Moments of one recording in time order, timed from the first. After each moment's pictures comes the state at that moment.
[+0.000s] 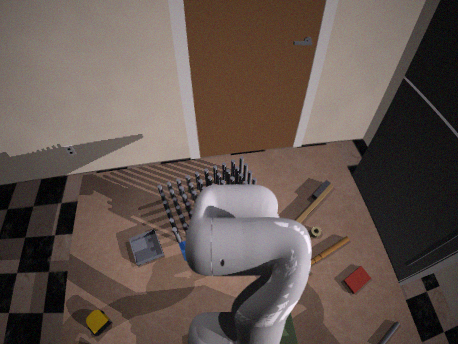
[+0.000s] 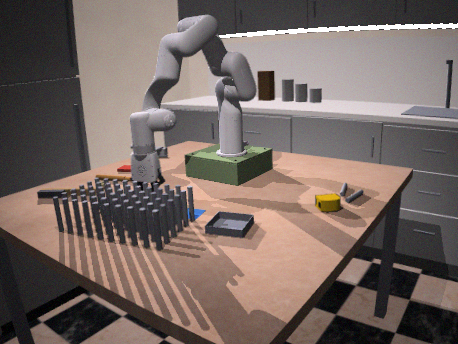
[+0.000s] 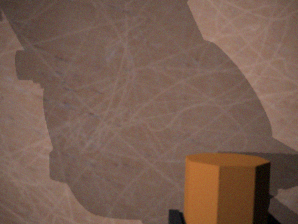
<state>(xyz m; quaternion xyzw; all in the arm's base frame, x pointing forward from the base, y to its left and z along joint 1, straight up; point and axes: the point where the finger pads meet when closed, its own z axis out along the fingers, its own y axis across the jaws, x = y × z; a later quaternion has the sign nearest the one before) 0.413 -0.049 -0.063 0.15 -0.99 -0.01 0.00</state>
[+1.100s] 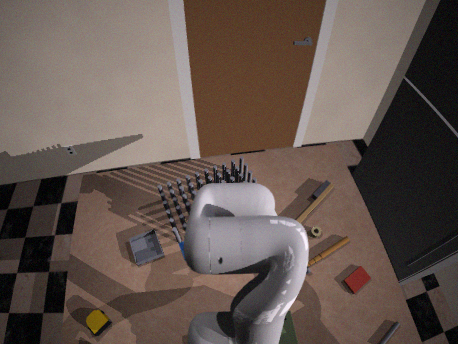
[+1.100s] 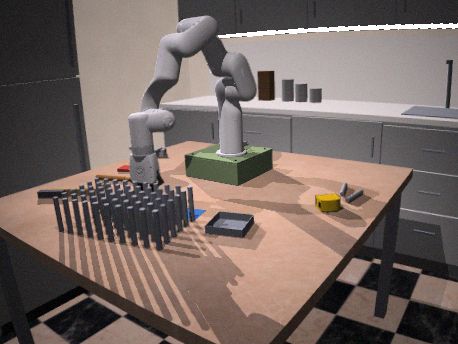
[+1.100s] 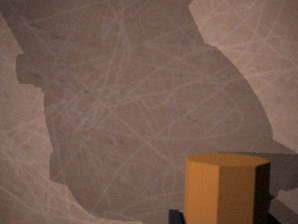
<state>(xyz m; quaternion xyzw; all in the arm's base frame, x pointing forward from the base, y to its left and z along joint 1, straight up) 0.424 -0.042 -0.063 0.15 -0.99 -0.01 0.00</state>
